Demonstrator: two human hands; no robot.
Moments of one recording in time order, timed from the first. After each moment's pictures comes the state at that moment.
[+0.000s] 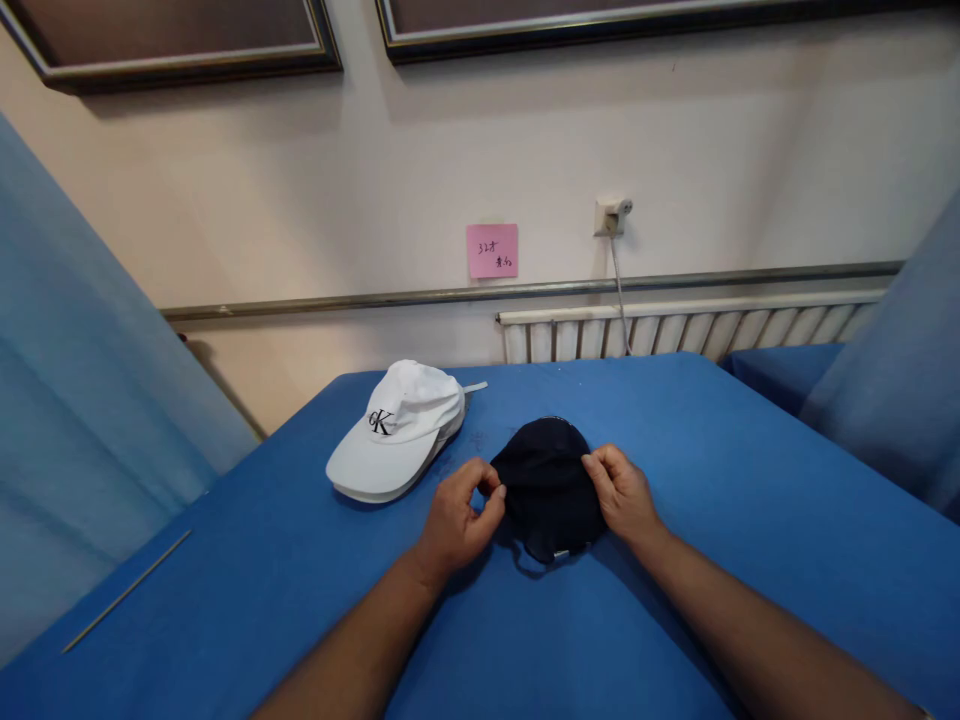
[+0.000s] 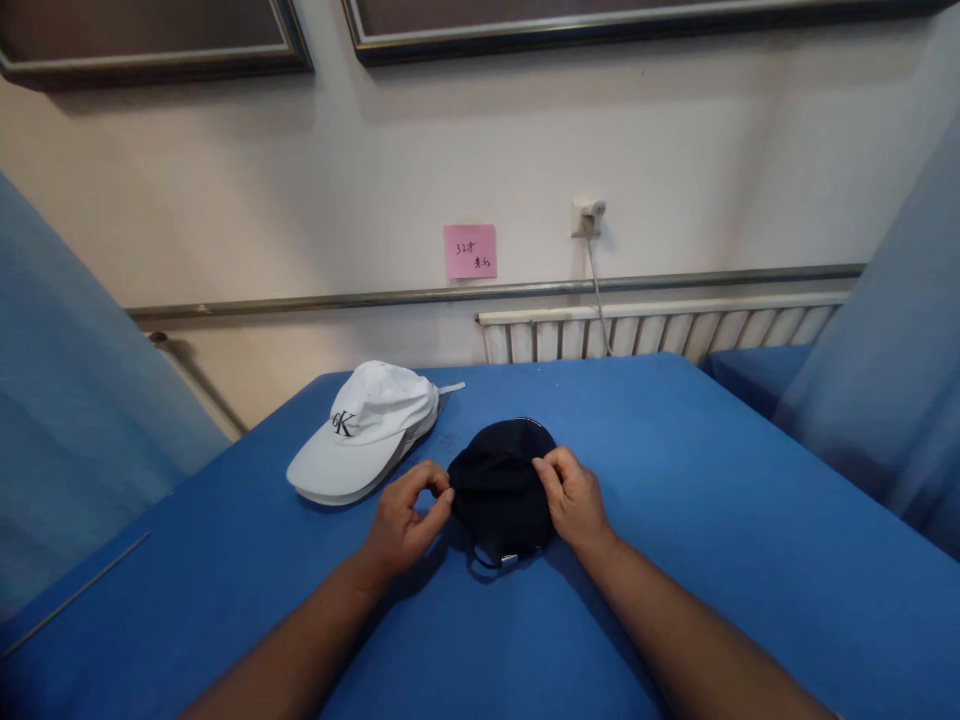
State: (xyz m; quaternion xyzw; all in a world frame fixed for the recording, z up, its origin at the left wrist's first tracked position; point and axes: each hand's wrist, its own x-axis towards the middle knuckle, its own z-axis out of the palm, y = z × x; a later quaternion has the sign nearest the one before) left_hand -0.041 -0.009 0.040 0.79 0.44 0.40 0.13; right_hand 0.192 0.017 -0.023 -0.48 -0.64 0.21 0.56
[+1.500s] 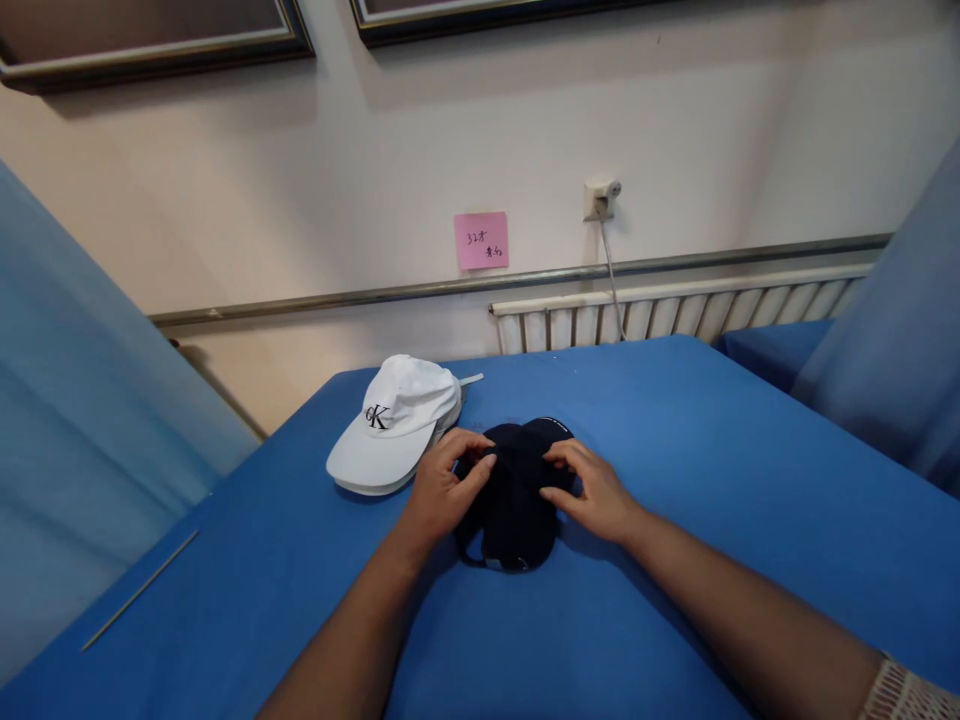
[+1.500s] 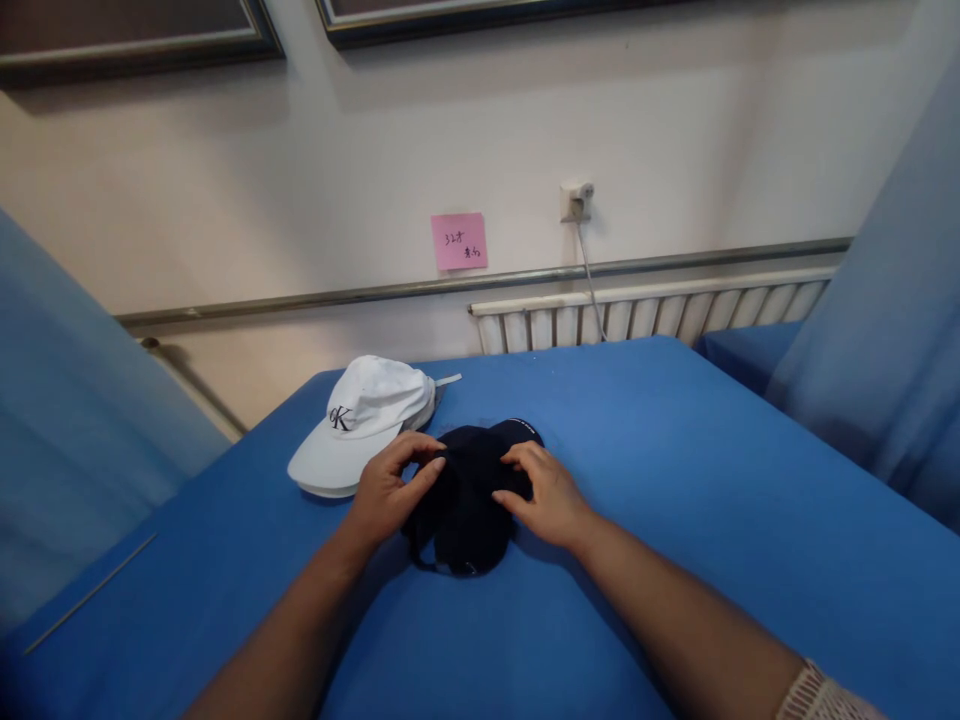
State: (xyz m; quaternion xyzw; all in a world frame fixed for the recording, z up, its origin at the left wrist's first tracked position) left_hand -0.047 -0.001 0.064 0.78 0.45 0.41 0.15; right_hand 0.179 0.007 -0.017 -0.40 -0.77 0.22 0.45
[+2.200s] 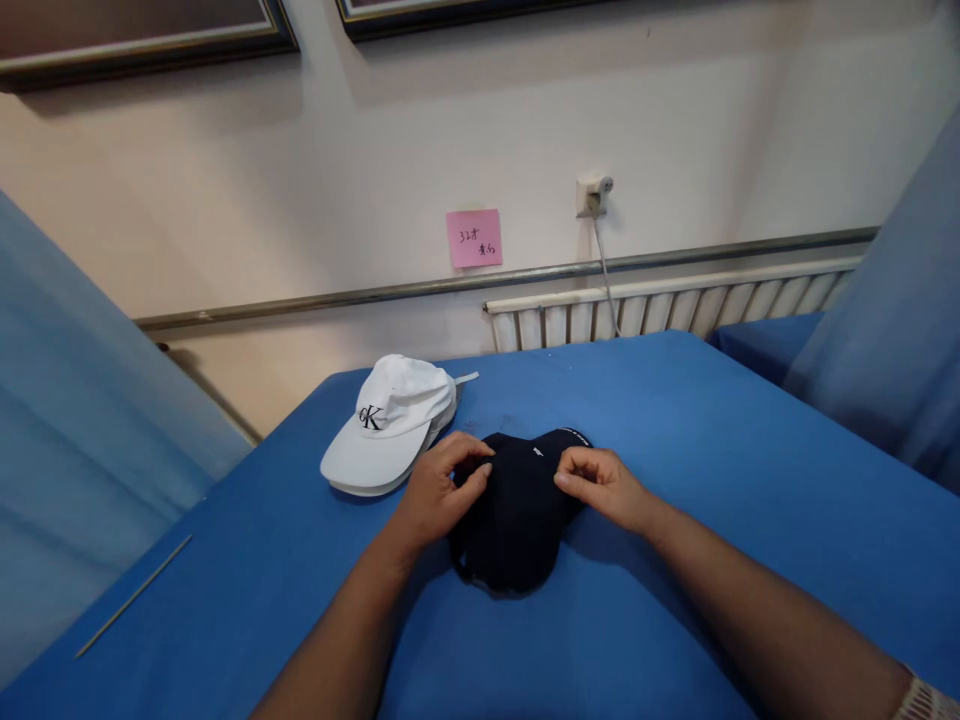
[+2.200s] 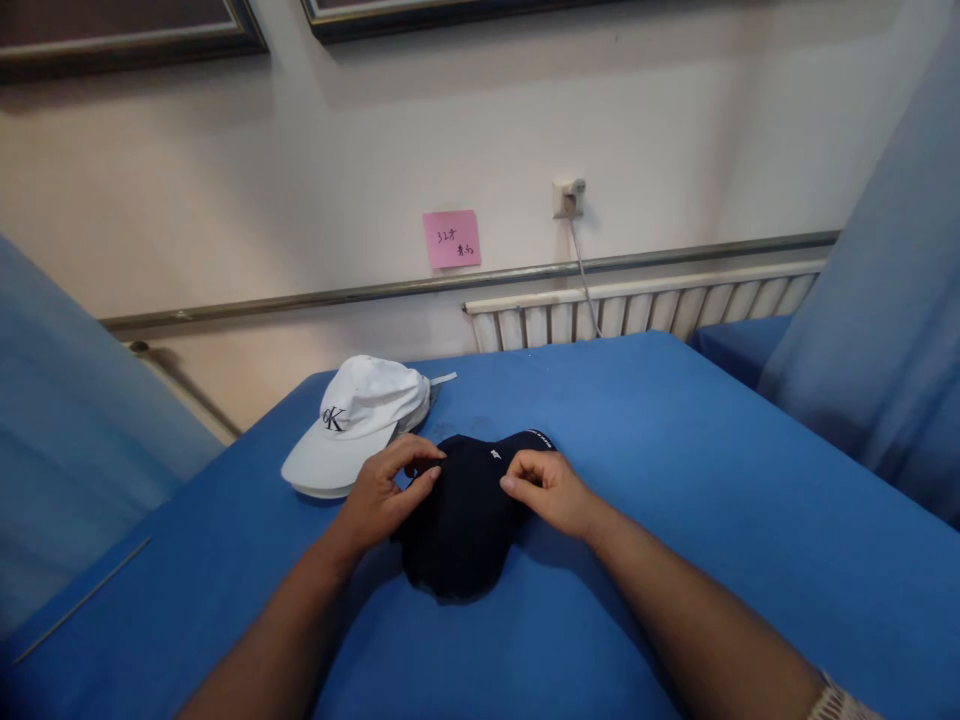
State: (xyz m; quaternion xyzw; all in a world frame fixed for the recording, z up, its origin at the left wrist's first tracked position) left_hand -0.051 -0.005 0.073 0.83 0.42 0.34 0.14; right_hand 0.196 0.000 0.005 -0.37 -0.68 0.46 0.43
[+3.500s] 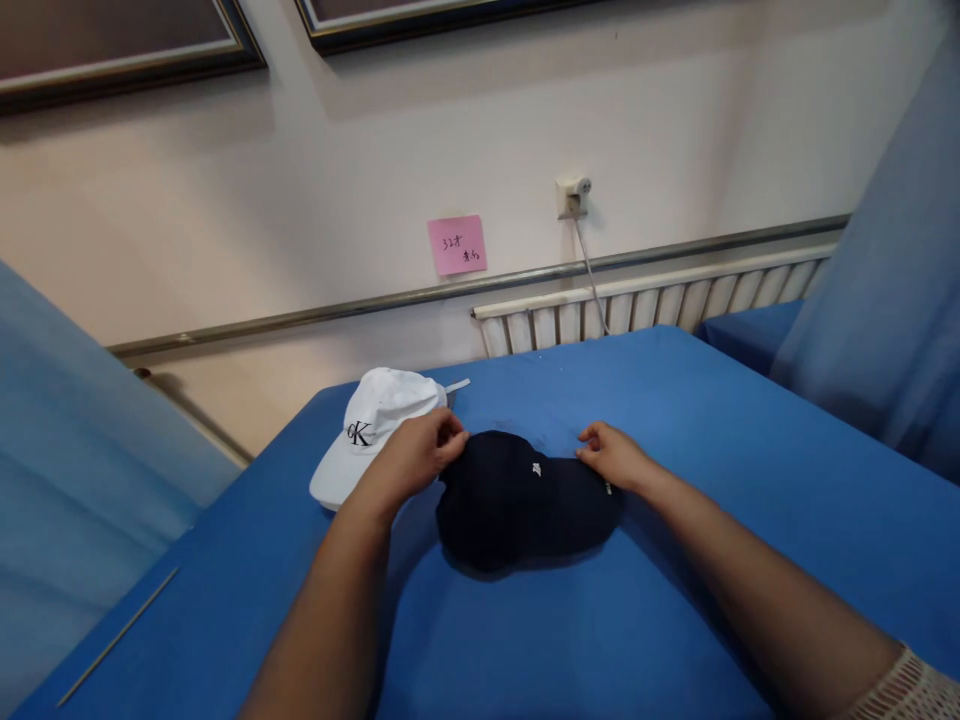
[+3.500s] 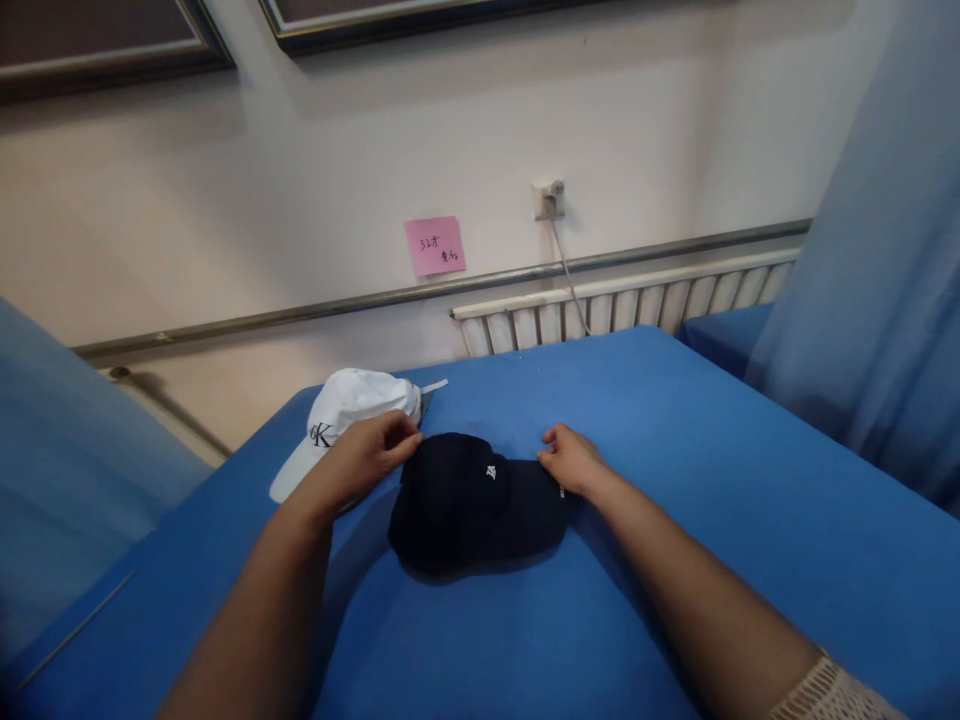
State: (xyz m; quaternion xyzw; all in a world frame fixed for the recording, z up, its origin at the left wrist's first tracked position) left_hand -0.050 0.035 0.123 0.81 0.54 0.19 0.13; right_hand 0.232 0.050 -0.031 -0.63 -0.61 0.35 0.34
